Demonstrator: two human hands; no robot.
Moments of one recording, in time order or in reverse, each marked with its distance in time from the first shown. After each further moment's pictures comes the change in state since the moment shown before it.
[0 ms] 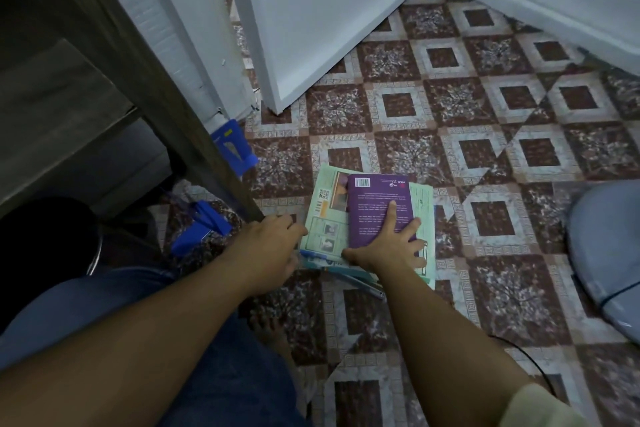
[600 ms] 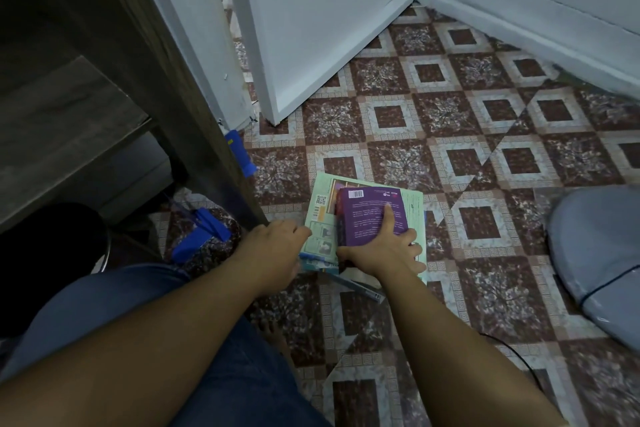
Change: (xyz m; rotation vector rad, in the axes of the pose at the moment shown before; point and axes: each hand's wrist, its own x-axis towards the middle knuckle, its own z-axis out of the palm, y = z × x) left_hand -0.009 0.007 -0.003 0.016 -0.005 0.008; right_hand -0.039 0.001 -0.025 0.106 0.013 0.035
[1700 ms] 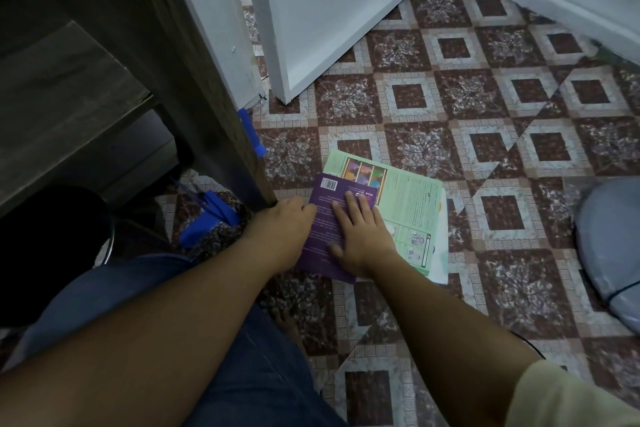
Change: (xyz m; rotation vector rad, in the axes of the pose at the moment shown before) left_hand 0.023 -0.021 0.005 -0.009 -0.038 -0.080; right_hand 0.040 -0.026 0.058 -0.488 0.033 -0.818
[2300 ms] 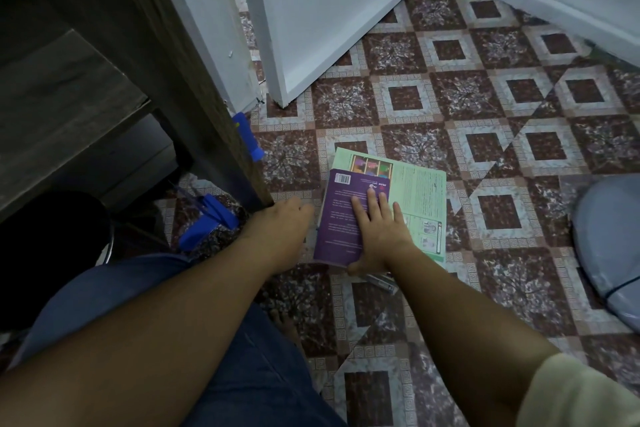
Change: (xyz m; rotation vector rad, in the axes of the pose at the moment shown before) left_hand -0.004 0.006 -0.007 -0.011 0.001 -0.035; right_hand -0.008 0.031 -0.013 -0.148 -0.114 0.075
